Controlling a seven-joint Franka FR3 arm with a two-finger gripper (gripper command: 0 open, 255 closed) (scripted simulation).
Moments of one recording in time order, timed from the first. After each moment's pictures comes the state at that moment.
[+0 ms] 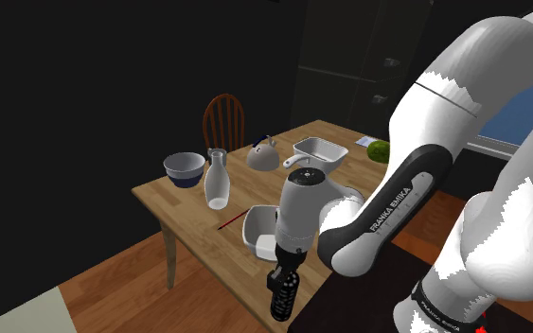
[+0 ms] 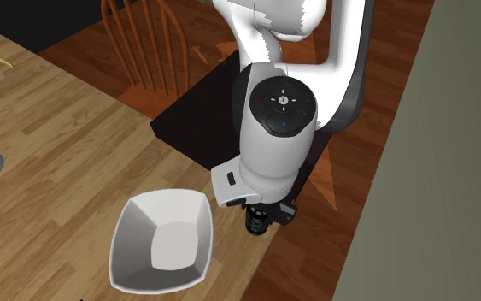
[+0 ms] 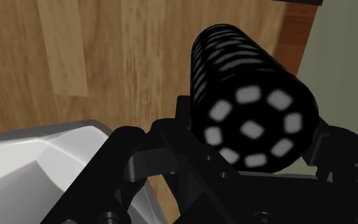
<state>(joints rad) 0.09 -0.03 0.48 -2.81 0.02 2.78 0.48</state>
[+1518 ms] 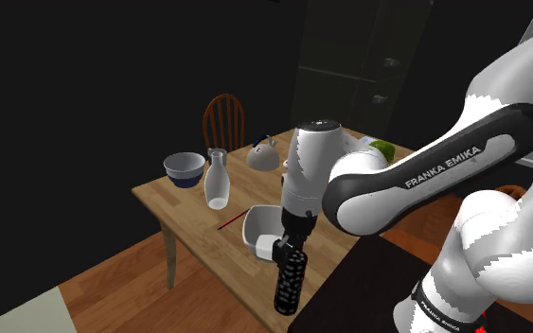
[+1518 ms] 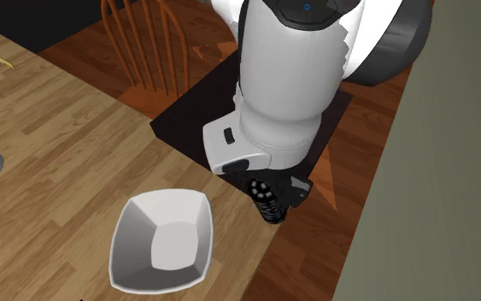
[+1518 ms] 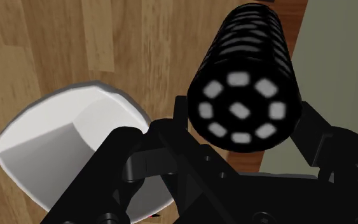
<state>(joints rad) 0.18 -0.38 0.42 -2.77 0.22 2.40 0.33</state>
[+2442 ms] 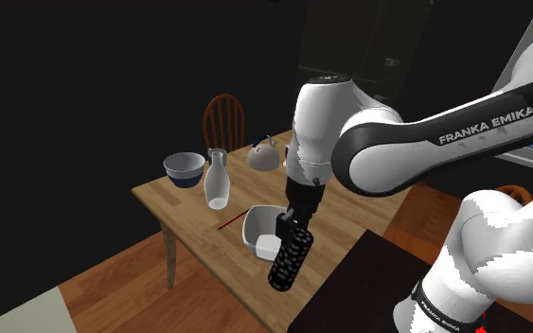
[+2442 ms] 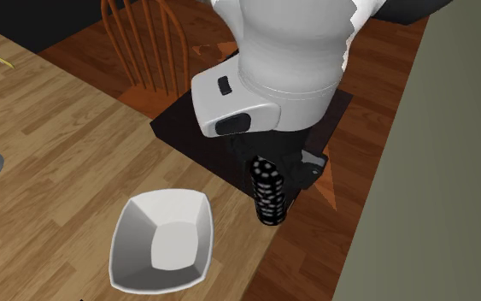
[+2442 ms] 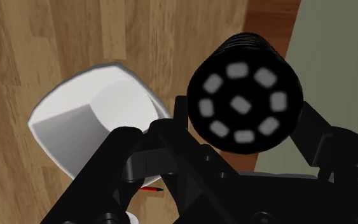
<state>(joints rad) 0.19 -0.53 0.38 -2.67 0.22 2.16 0.32</state>
